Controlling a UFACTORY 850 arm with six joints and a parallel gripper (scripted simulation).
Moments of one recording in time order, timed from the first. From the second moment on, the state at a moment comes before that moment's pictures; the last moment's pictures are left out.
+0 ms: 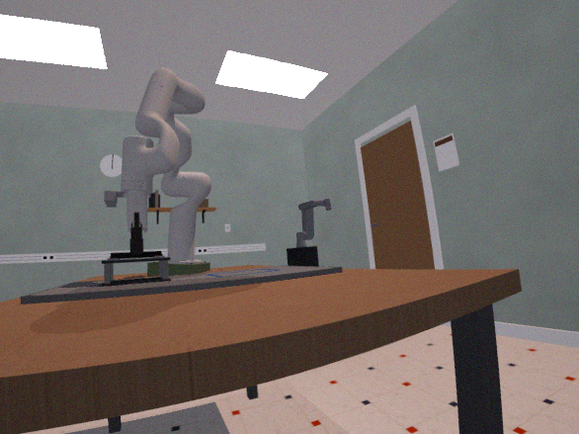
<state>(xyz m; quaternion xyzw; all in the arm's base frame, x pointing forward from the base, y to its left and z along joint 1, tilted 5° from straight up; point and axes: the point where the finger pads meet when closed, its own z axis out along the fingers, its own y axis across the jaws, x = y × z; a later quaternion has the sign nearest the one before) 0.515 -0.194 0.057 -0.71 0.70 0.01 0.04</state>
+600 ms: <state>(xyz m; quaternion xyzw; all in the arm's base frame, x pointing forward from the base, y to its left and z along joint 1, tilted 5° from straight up) 0.516 -0.194 0.055 -0.71 0.70 0.01 0.04</state>
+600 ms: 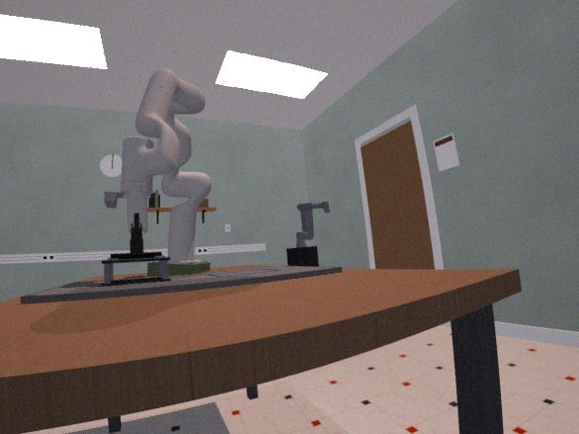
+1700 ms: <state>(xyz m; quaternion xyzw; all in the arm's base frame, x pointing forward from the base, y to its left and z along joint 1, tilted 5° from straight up) 0.515 -0.195 0.067 -0.71 0.70 0.01 0.04</state>
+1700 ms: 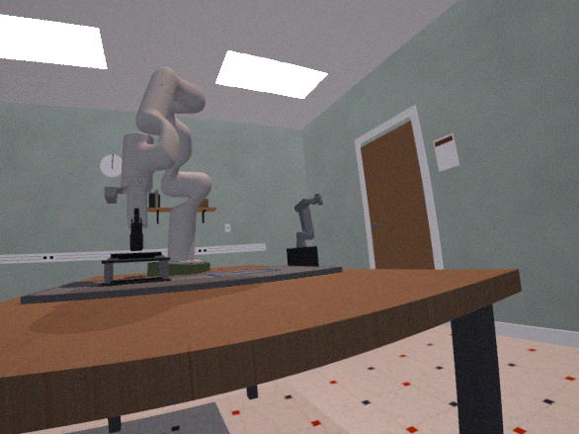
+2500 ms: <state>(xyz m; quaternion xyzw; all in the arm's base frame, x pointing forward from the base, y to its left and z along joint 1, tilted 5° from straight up) 0.513 -0.199 0.123 -0.71 0.70 0.01 0.04</state>
